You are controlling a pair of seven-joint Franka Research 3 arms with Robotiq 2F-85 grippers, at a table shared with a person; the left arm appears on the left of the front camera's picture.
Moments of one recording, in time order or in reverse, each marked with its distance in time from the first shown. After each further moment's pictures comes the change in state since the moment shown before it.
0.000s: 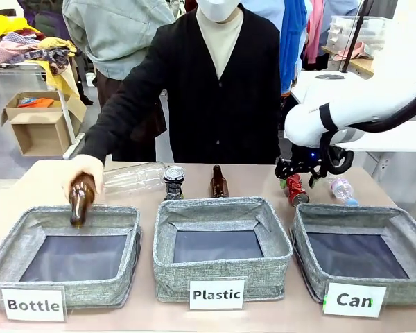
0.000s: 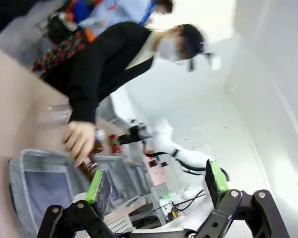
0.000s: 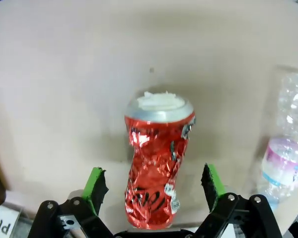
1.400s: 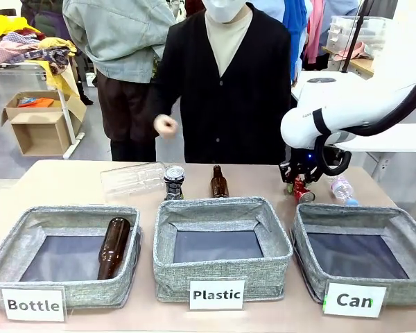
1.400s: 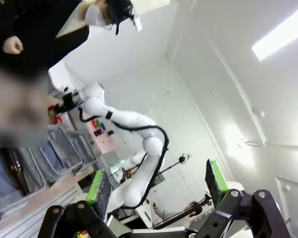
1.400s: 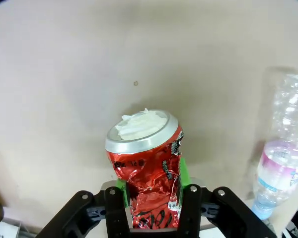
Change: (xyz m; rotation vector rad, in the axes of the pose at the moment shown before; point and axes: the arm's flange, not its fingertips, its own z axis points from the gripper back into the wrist) left arm -0.021 -0.032 0.030 -0.278 0.210 0.059; right arm 0.010 0.000 -0.007 -0.053 0.013 -0.048
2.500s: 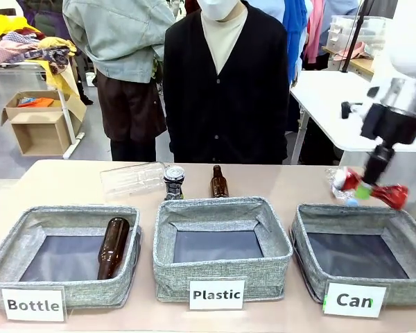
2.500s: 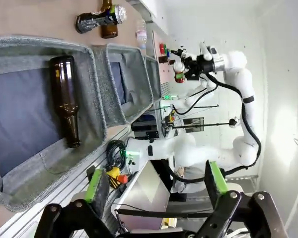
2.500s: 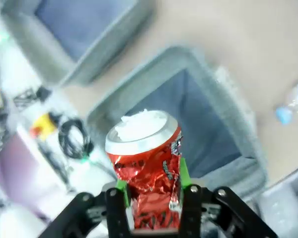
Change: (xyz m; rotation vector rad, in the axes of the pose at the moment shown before) left arm -0.003 0.167 -0.137 0.380 0.357 0.243; right arm -0.208 -0.091 0.174 0.334 0.088 0.980
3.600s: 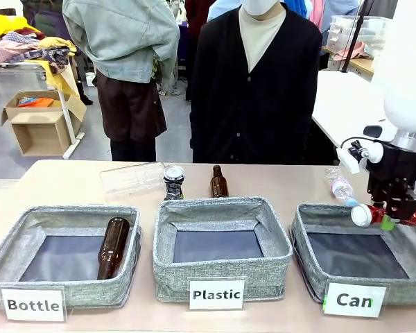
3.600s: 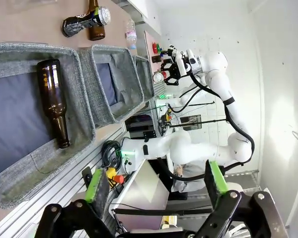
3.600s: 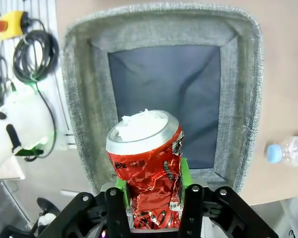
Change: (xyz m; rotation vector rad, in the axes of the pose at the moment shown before) left arm -0.007 -0.021 0.005 -0.025 -0.001 -0.038; right arm -0.024 -0.009 -0.051 -0.109 0.159 0.531
